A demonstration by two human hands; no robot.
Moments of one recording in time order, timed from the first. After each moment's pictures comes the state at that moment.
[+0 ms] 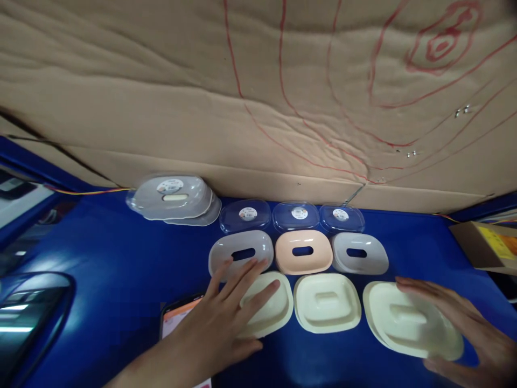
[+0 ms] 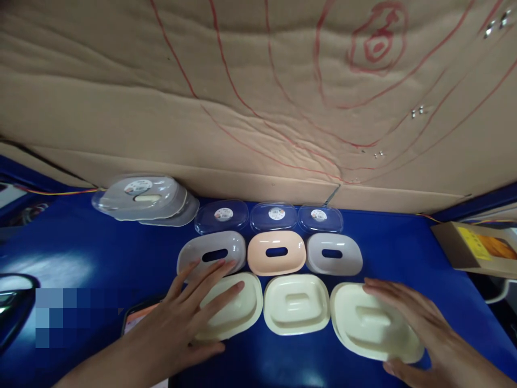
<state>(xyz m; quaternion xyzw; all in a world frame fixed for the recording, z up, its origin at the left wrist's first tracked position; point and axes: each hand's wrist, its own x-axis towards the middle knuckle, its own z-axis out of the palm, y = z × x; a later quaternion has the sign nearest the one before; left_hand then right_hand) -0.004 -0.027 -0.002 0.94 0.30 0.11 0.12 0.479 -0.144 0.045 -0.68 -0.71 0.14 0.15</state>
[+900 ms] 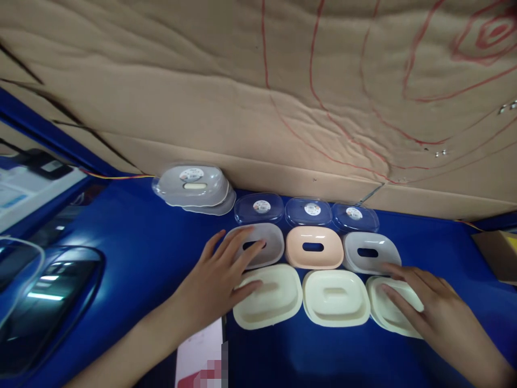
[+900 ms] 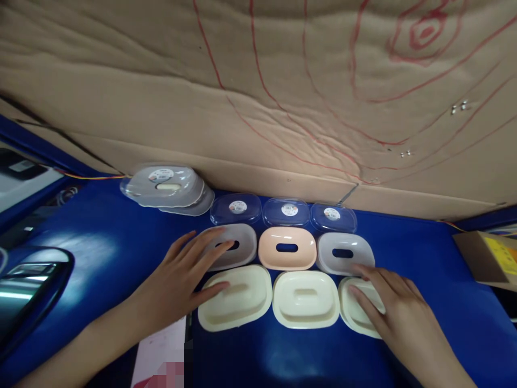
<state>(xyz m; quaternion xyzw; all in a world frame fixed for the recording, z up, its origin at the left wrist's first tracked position) -0.020 0.001 0.005 0.91 0.40 0.14 0.01 0.434 -0.086 0.023 -0.61 -0.79 0.00 0.09</state>
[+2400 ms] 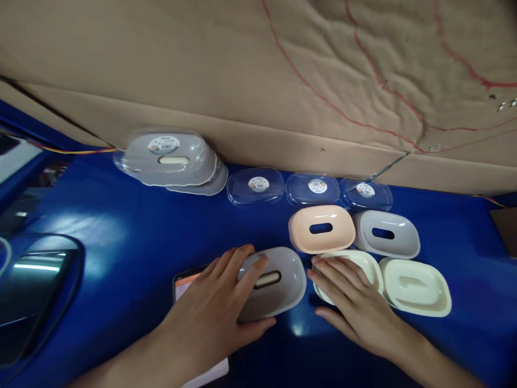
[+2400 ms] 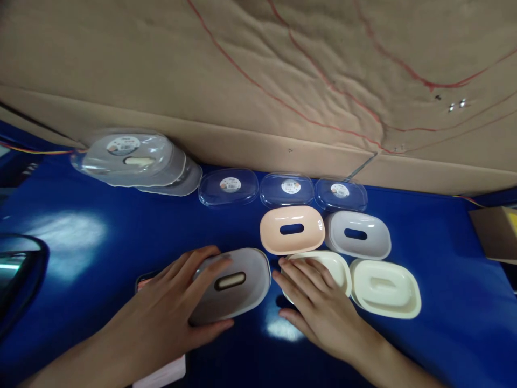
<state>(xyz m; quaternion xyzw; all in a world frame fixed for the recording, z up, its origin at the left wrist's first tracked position) -0.003 -0.042 0.025 0.90 0.42 0.09 0.09 0.312 -0.081 -0.003 -0.40 -0.91 0.03 0.11</state>
